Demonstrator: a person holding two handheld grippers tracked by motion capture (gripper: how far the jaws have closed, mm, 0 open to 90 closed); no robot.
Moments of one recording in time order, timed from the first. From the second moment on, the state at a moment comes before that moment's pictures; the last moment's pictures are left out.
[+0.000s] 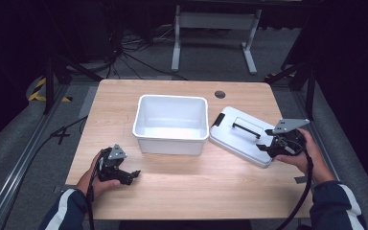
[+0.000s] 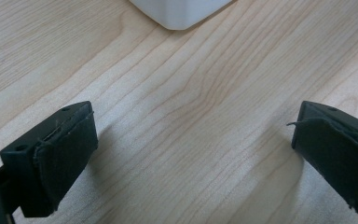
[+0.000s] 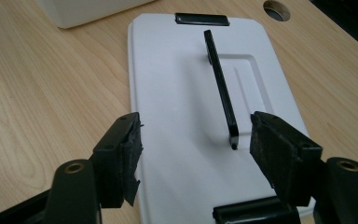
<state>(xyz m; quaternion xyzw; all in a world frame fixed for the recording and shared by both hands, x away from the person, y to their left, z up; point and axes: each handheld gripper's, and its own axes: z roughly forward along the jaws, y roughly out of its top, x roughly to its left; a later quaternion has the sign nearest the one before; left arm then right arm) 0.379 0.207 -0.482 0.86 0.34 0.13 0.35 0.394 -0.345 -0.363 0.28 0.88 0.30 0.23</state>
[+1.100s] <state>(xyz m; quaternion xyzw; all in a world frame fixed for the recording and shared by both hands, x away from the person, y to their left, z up) 0.379 0.206 -0.482 0.86 0.34 0.13 0.35 0.326 -0.396 -0.464 0.41 0.82 0.34 0.19</state>
